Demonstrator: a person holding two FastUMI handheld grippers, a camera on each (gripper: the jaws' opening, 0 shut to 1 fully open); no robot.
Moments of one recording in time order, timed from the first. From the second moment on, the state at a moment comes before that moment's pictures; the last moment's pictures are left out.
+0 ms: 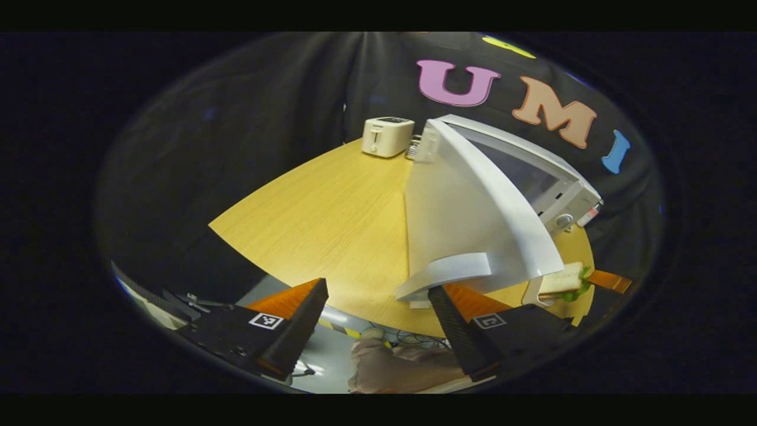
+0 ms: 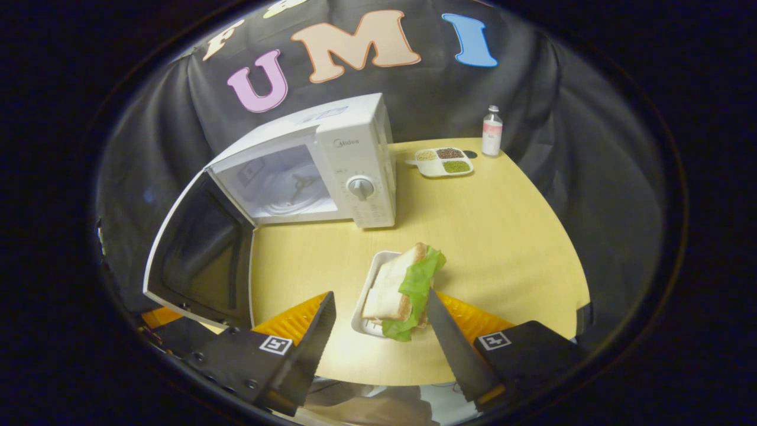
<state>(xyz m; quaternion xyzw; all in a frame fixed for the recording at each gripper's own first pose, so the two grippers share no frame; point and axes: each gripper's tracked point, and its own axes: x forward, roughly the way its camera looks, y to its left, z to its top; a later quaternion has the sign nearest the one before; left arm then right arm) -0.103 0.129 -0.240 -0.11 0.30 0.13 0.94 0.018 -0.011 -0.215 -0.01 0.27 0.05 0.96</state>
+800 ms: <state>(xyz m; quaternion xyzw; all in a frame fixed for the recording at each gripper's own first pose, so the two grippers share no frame) -0.152 0.246 -0.190 -0.13 0.18 0.35 0.91 0.032 -0.032 -0.237 0.03 0.33 0.04 0.94</state>
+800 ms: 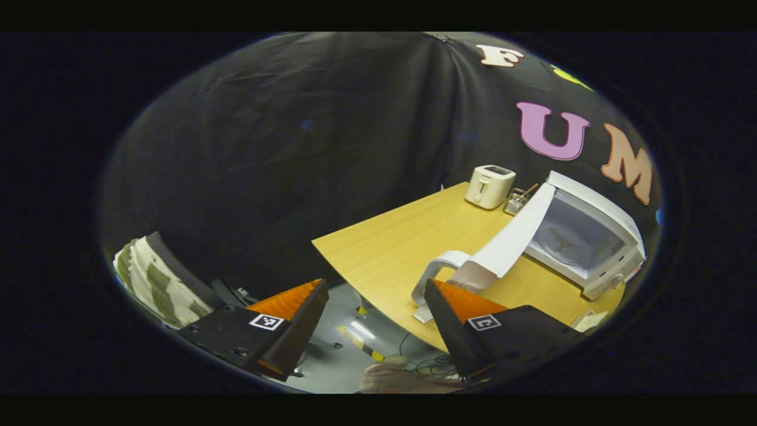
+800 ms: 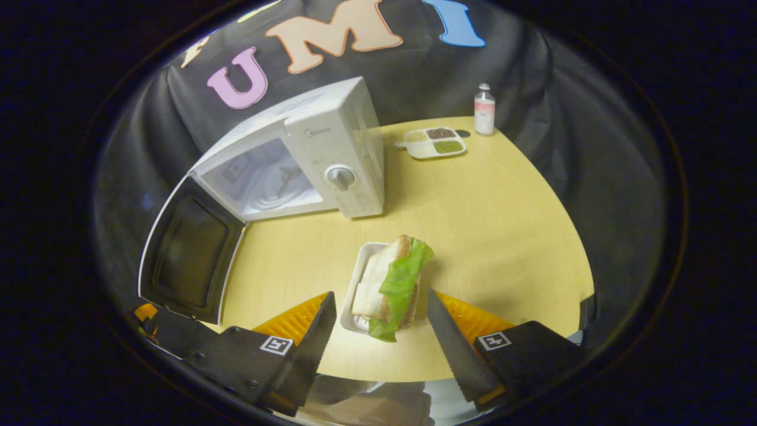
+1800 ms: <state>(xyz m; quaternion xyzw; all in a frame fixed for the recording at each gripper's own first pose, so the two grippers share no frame) -0.142 0.117 -0.177 -0.15 0.17 0.30 0.92 0.072 -0.039 -0.293 0.10 0.49 0.05 0.86</state>
